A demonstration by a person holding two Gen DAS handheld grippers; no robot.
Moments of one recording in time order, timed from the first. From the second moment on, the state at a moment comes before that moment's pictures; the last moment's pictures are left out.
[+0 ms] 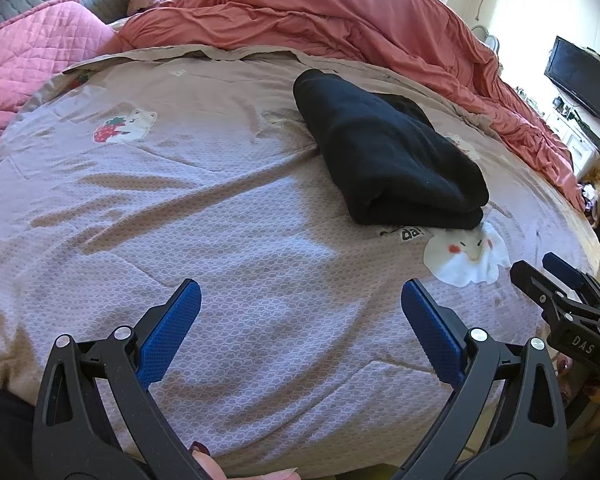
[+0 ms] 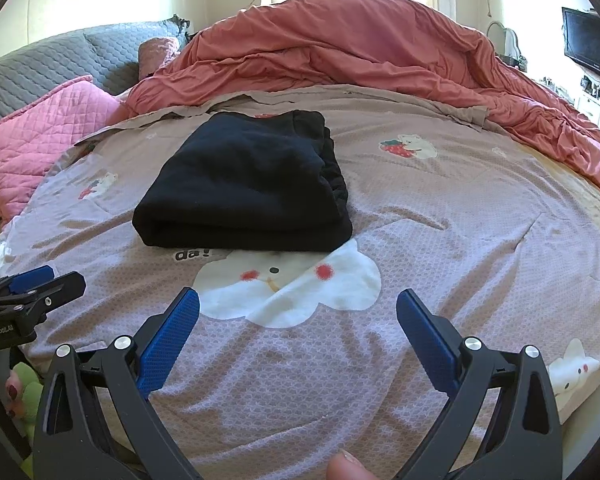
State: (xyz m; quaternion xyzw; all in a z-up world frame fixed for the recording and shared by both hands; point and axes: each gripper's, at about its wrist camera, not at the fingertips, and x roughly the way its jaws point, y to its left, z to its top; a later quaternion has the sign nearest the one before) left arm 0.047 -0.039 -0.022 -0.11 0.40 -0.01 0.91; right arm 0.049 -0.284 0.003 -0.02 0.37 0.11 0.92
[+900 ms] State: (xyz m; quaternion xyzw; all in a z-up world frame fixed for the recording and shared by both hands) left arm 0.047 -0.039 -0.022 -0.11 0.40 0.00 0.91; right arm 0.048 -0.285 0.001 -0.02 0.36 0.11 0.93
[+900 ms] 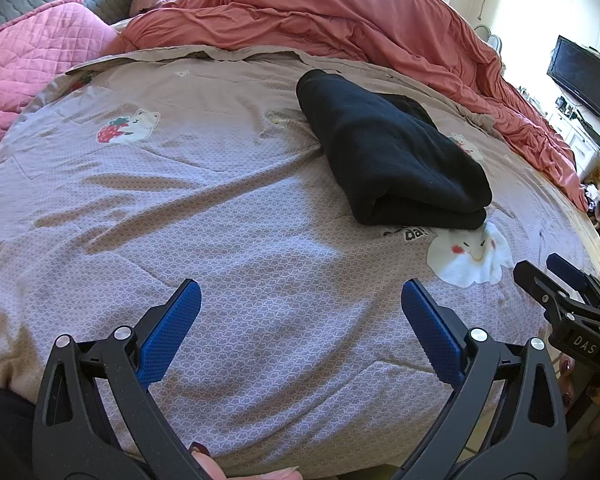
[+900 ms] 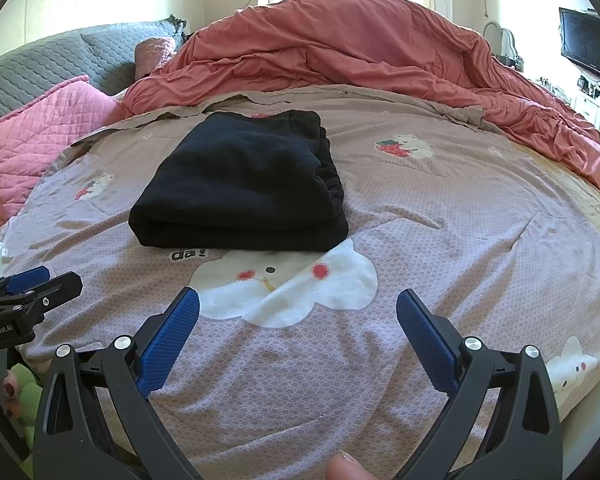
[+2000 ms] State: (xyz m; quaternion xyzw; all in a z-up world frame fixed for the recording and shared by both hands) left arm 0.047 -0.037 -0.024 -0.11 0.40 -0.01 0.91; right arm 0.046 -0.284 0.001 -0.03 0.37 0.09 0.92
